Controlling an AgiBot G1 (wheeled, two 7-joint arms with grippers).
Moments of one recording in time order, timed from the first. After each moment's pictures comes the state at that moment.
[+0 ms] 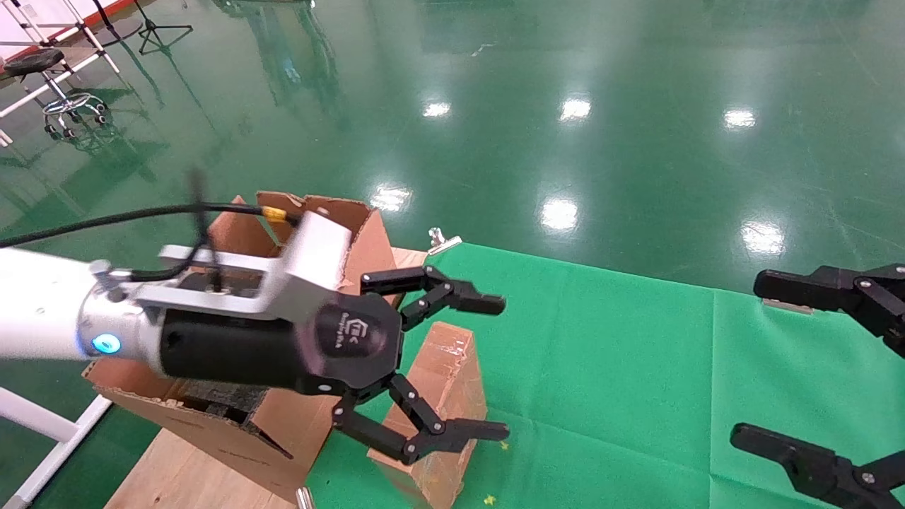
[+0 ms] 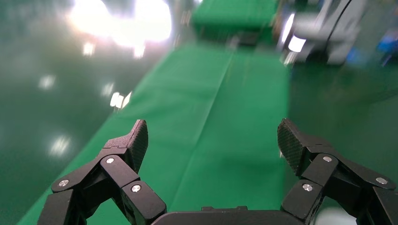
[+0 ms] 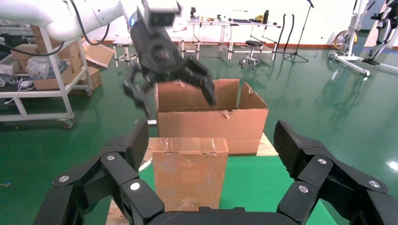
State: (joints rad) left arm -1.18 0.58 0.36 -1.32 0.96 1.47 -0.28; right arm 1.08 -0.59 -0.33 1.25 -0.69 -1.46 0.15
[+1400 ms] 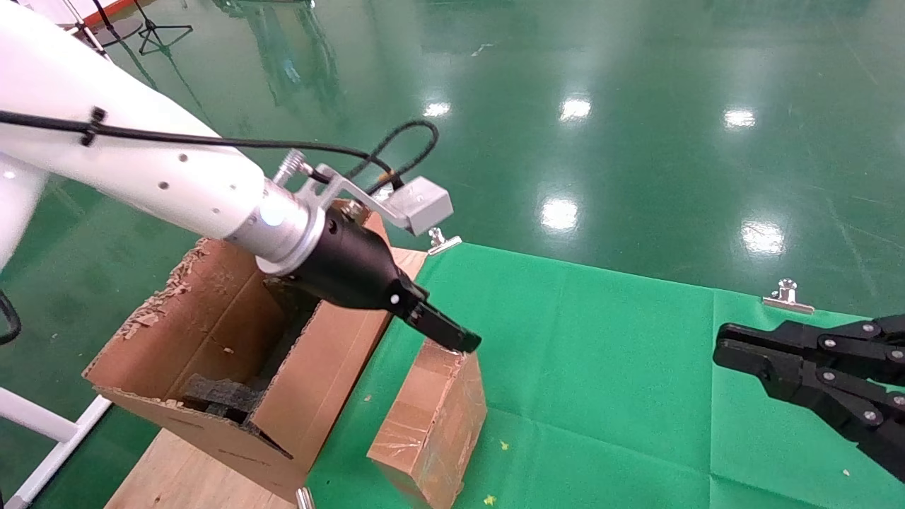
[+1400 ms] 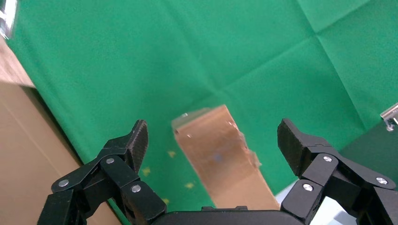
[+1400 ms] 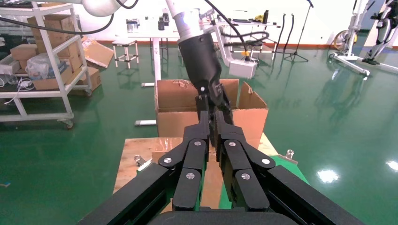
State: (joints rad) left arm -1.76 0.83 0.88 -1.35 1.68 1.57 -1.46; right arm 1.08 -0.59 -0.33 1.25 -0.68 -1.46 0.15
